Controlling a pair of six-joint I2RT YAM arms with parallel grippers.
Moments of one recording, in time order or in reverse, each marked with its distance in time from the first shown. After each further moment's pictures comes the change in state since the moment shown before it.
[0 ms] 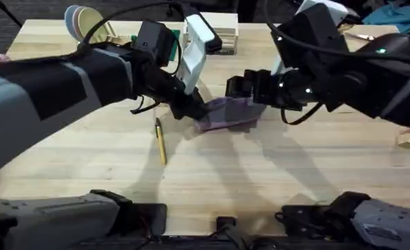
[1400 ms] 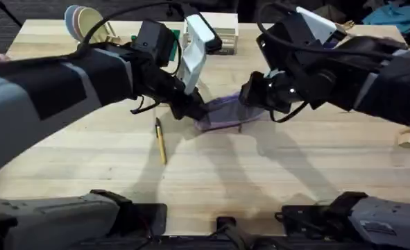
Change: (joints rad) left arm 0.000 0.000 0.000 0.000 0.000 0.000; right arm 0.004 0.095 0.003 0.024 -0.005 0.144
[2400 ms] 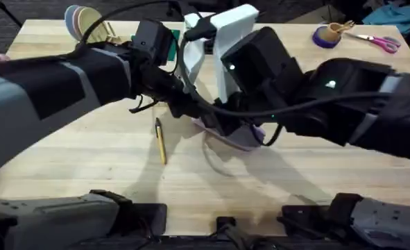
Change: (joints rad) left arm 0.008 0.000 0.000 0.012 -0.024 0.001; right arm 0.280 -0.043 0.000 0.145 -0.122 -0.581
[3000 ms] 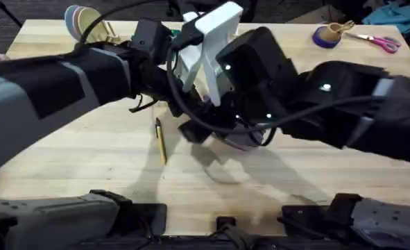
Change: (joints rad) left arm 0.006 0.000 0.000 0.013 -0.008 0.000; right arm 0.017 0.006 -0.002 0.065 -0.048 -0.126
